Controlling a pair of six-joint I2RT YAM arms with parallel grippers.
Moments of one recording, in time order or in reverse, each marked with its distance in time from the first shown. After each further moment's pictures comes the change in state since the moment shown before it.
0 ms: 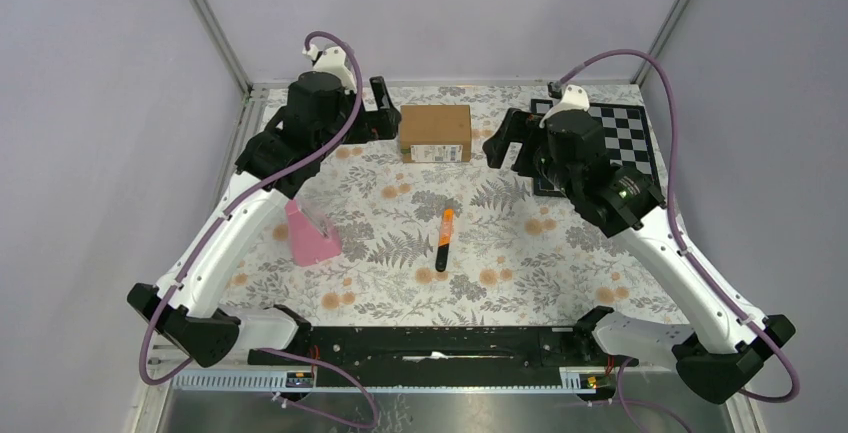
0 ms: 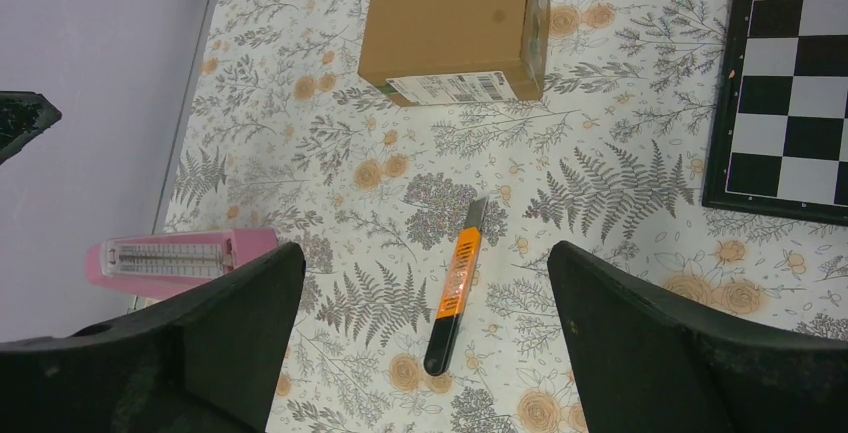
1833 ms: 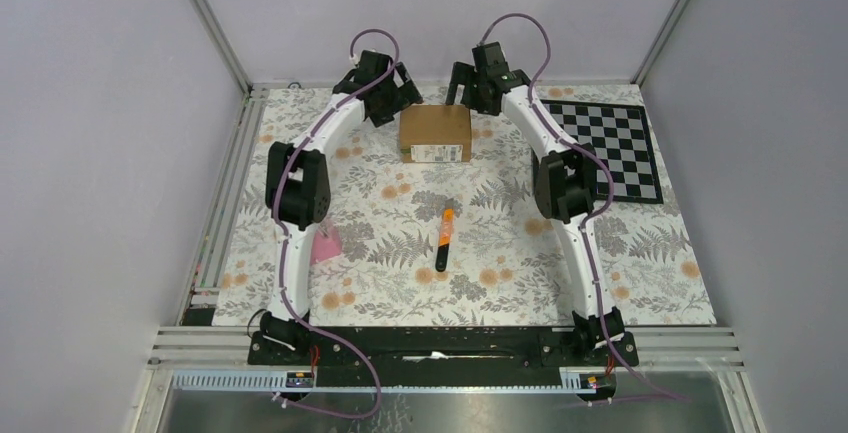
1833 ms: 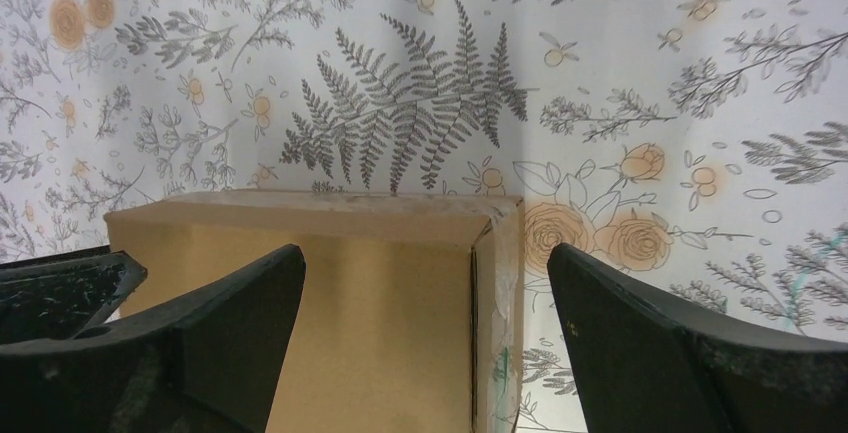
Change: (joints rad) left arm 0.235 1.012 0.512 0.167 0.220 -0.326; right arm -0.269 1.387 1.080 -0.018 -0.243 -0.095
